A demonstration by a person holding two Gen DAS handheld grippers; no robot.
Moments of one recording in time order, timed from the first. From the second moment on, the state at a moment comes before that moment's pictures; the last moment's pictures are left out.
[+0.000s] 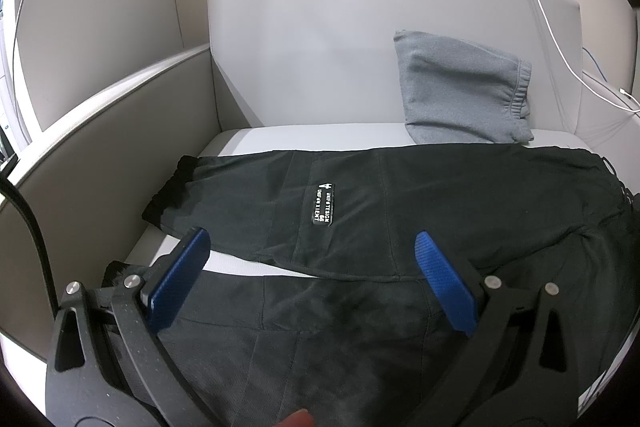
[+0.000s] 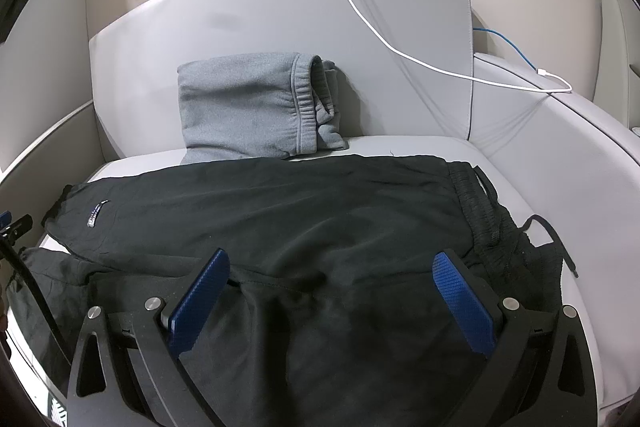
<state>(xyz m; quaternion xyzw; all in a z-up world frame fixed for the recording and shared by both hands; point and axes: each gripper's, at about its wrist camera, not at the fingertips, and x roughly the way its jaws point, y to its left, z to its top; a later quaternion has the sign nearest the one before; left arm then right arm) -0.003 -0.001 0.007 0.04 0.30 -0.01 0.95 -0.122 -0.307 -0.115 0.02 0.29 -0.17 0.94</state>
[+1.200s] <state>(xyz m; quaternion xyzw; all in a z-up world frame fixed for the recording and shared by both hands) -0.003 -0.004 0.005 0.05 0.30 -0.01 0.95 -0.118 -0.306 -0.117 0.01 0.30 -0.16 0.94</state>
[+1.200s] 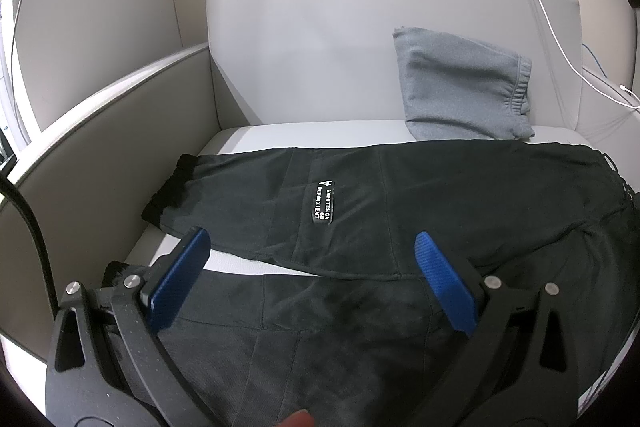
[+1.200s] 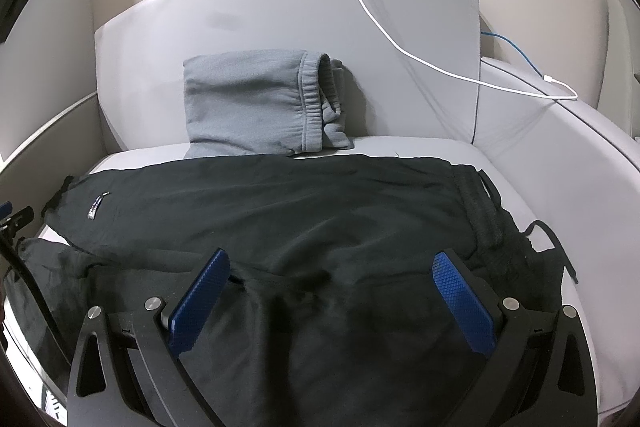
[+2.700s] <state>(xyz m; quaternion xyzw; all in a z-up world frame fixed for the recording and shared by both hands) -0.064 -0.058 0.041 0.12 0.18 -0.17 0.96 -0.212 -0.371 -0.034 0.17 0.18 -0.14 0.96</state>
